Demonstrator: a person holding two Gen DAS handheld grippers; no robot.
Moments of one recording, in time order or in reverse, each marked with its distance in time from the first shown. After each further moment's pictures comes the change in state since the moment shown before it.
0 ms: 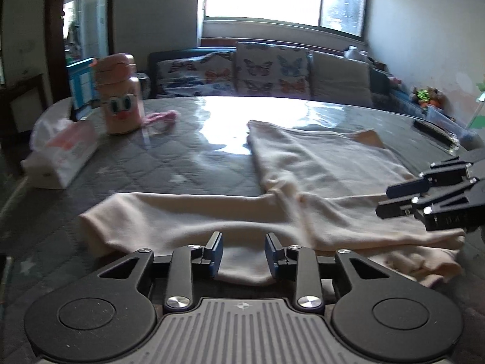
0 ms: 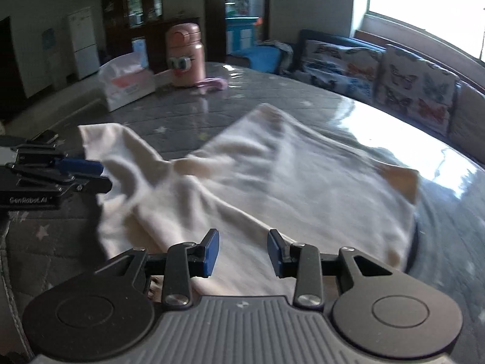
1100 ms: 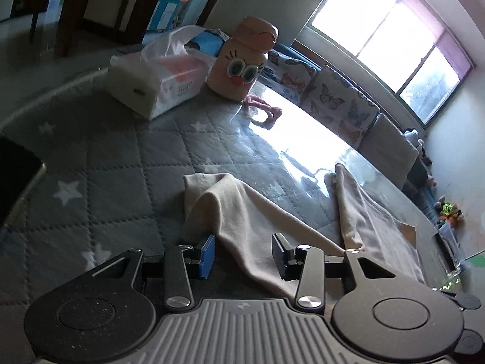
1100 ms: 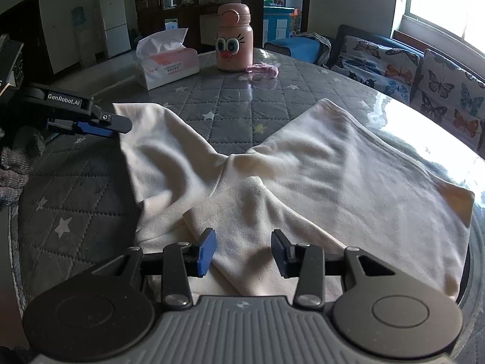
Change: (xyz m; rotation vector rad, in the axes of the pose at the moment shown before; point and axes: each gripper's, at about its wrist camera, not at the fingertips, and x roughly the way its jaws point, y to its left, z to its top) left arm 0.008 0.121 -0.007 -0.567 0.033 -0.036; right arm 0.026 0.037 0.007 -0.078 0.048 0.079
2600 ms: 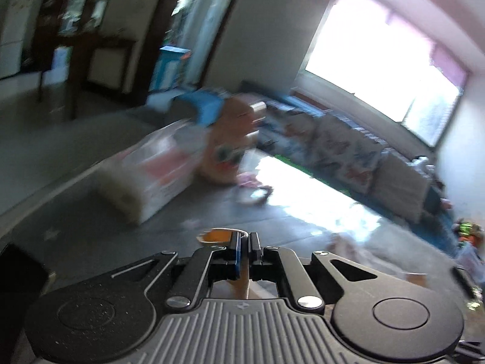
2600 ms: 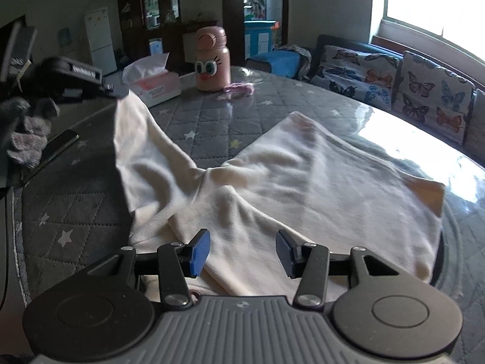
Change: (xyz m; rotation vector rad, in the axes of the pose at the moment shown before) left arm -0.014 -0.053 0.051 0.120 -0.239 0.043; right arm -0.039 -0.021 -0.011 0.071 -0.077 -0.042
